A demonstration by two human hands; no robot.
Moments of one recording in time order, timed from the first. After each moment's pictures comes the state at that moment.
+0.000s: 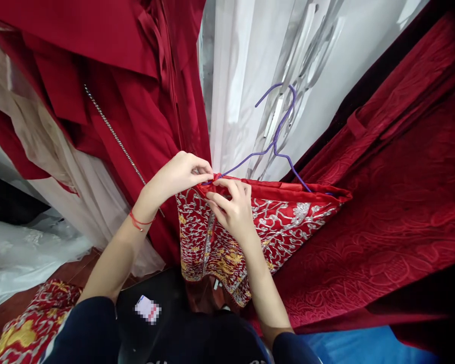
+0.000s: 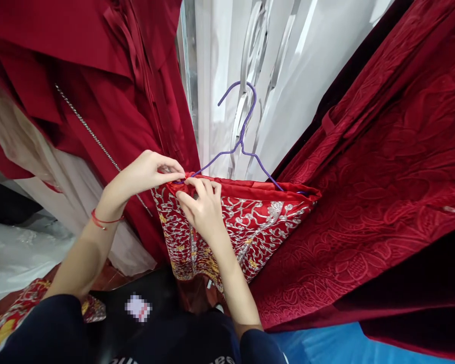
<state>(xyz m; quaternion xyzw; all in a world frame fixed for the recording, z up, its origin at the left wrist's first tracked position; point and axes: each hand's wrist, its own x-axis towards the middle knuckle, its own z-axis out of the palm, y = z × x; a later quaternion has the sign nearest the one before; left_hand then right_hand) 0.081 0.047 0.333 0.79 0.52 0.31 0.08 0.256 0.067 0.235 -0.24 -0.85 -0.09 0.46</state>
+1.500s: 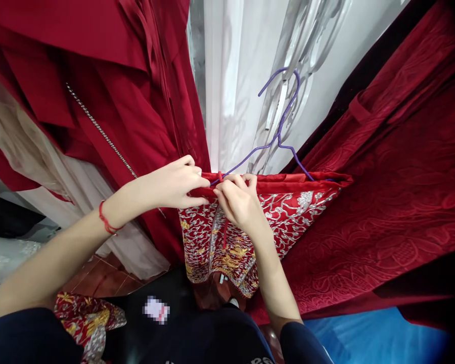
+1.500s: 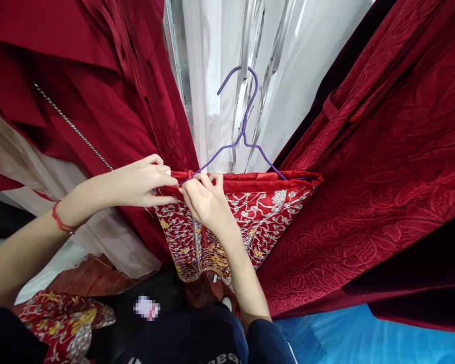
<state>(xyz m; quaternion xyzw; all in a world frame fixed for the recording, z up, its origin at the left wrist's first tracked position) 0.057 0.044 0.334 0.92 0.38 0.10 -0.05 0.255 0.064 0.254 -0.23 -0.87 -0.07 0.43</state>
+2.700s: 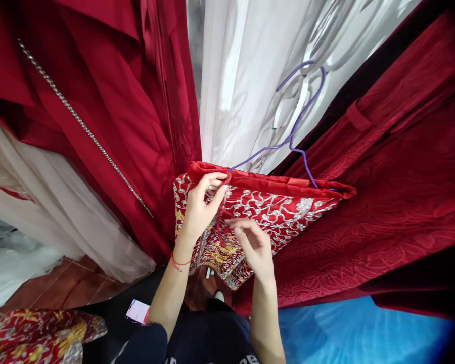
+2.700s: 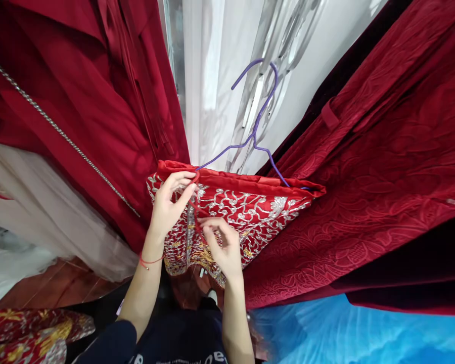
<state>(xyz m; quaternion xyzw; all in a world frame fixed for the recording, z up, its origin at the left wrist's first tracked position) 0.120 0.052 0.224 0.61 0.42 0.63 0.23 0.280 0.023 0.167 -0.34 -0.71 0.34 0.51</state>
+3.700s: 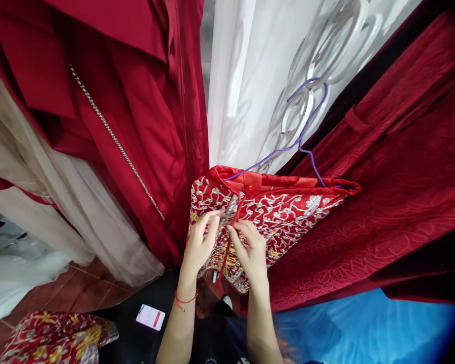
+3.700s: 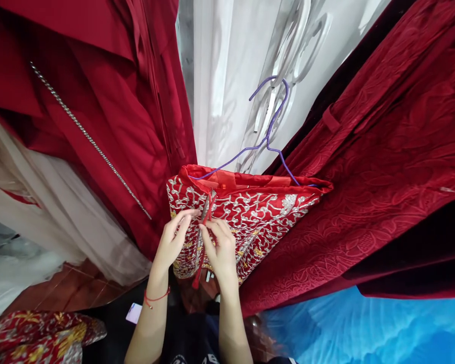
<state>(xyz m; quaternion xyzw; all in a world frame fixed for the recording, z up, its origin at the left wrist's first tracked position) 0.089 -0.007 0.165 0.58 0.47 0.57 0.34 0.231 -0.001 0.166 -0.38 -0.72 0.21 0.54</state>
